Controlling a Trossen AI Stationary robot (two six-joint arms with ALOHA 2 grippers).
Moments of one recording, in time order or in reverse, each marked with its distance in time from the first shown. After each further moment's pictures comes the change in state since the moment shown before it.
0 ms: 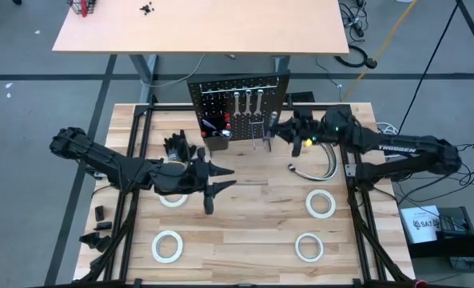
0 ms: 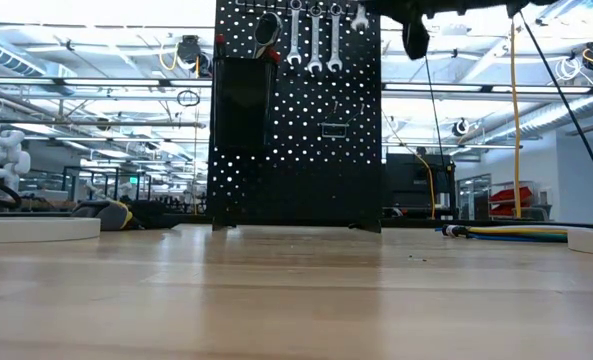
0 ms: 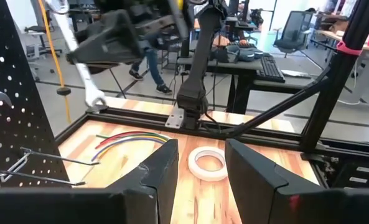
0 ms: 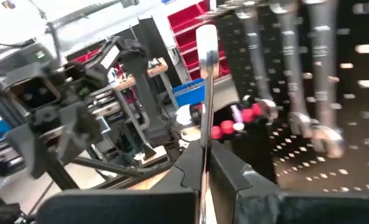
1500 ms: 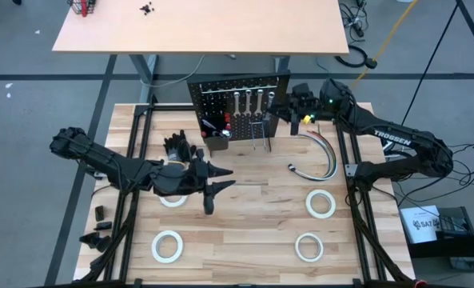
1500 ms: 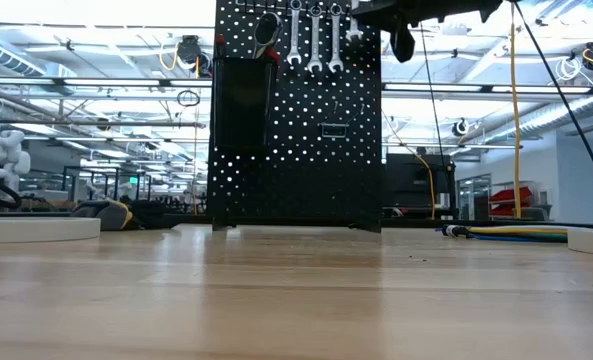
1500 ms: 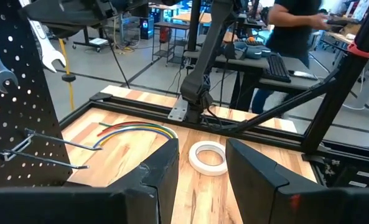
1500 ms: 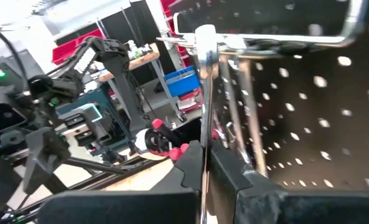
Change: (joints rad) left arm -0.008 0.000 -0.002 -0.033 -0.037 -0.079; right arm -0.263 0.114 0.210 -0.175 -0.274 -0.055
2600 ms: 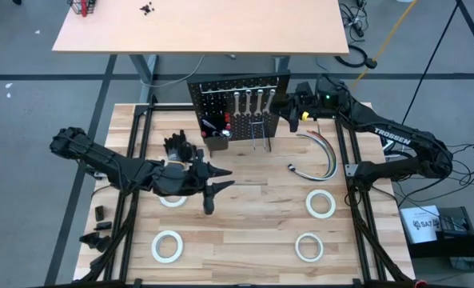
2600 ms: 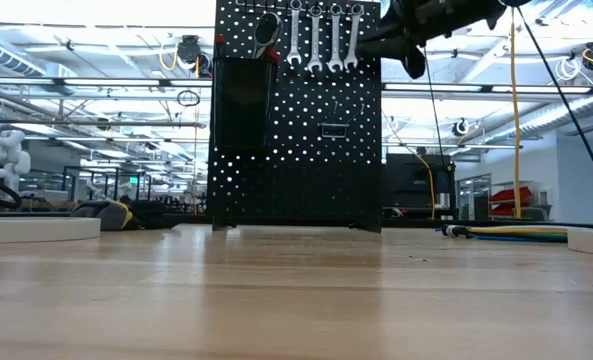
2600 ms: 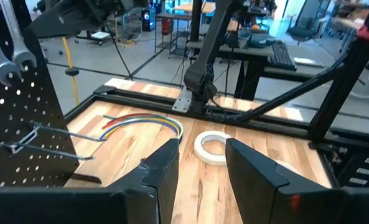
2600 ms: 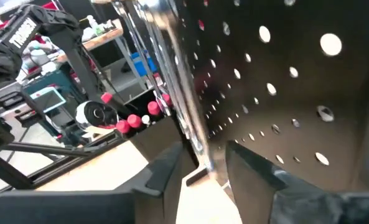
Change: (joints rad) left arm 0.002 0.000 0.000 -0.048 -0.001 0.004; right arm -0.071 0.001 -0.002 -0.150 0.033 -0.062
